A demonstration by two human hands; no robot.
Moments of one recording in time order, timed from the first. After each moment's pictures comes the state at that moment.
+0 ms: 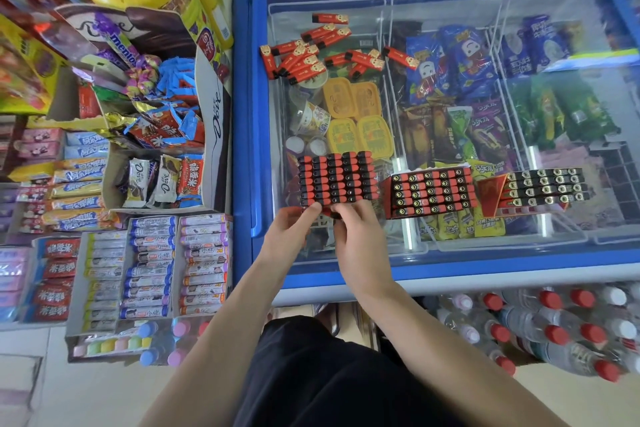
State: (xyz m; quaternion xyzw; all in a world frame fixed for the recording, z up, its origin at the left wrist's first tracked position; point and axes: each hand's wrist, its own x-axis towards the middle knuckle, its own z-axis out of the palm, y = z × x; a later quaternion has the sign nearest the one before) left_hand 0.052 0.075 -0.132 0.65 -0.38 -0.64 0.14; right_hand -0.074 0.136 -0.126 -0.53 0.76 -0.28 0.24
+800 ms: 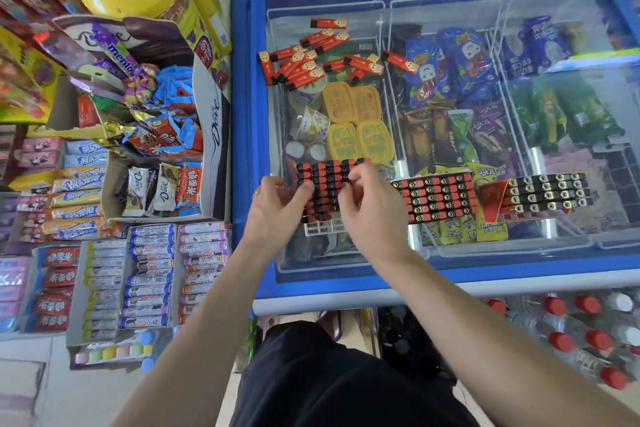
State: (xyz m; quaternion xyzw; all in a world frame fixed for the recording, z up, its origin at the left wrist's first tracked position) left_hand 0.046 0.030 -0.099 0.66 -0.56 -0.48 0.11; right_hand -0.110 0.088 -0.100 -0.55 0.76 -0.31 0.14
